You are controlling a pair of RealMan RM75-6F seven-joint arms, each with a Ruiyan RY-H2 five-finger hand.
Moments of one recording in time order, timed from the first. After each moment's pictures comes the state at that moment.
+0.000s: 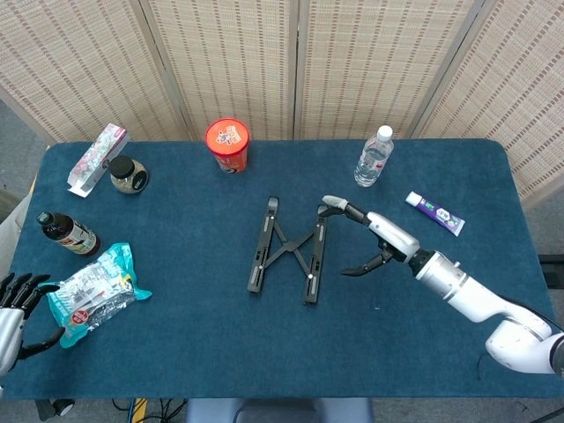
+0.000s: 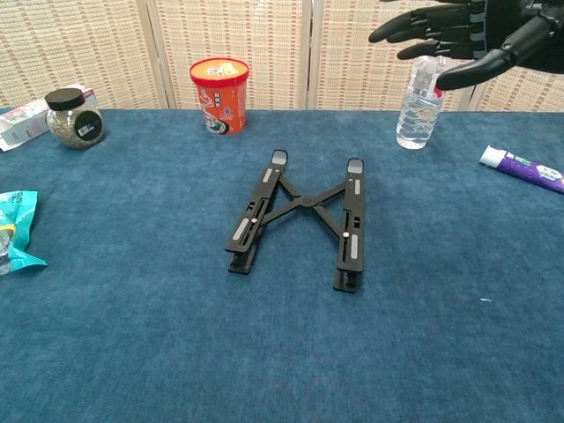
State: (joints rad) left arm -0.06 -1.05 -0.03 -1.59 1.59 1.52 -0.08; right arm 0.76 -1.09 0.08 -1.49 -1.73 1.03 1.22
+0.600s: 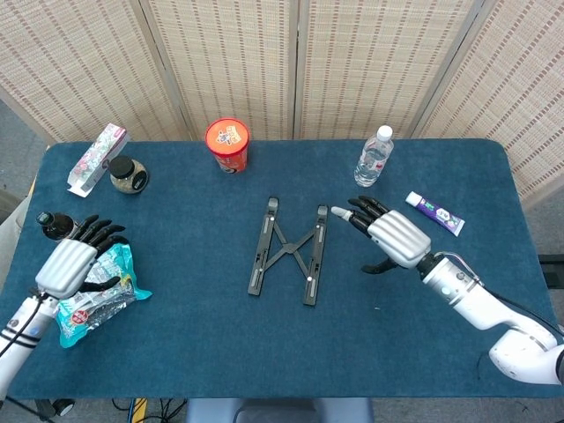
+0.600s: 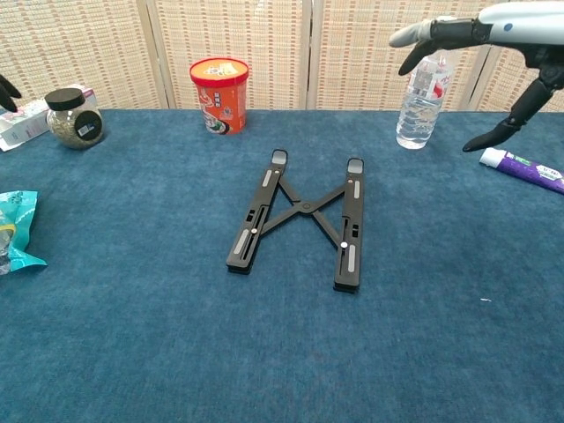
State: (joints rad) left arm -0.45 -1.16 -0.11 -1.31 1.67 1.19 -0.31; right arm 0.72 -1.10 0.08 -1.52 -1.65 1.01 0.29
